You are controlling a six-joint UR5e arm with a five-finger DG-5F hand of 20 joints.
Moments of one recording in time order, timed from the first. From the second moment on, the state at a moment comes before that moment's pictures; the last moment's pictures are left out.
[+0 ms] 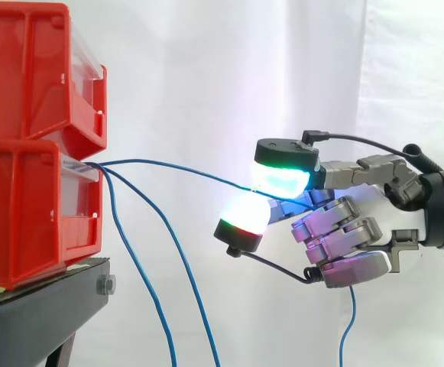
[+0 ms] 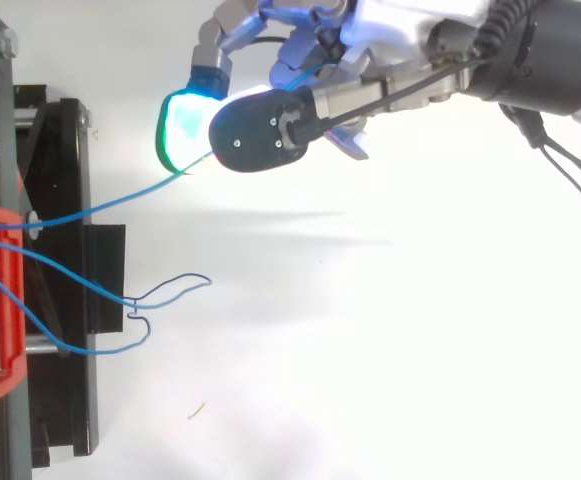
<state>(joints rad) 0.01 -2.24 -1.28 -2.79 -1.40 0.01</state>
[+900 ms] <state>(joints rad) 0.03 -2.22 -1.28 -2.87 -1.46 -0.01</state>
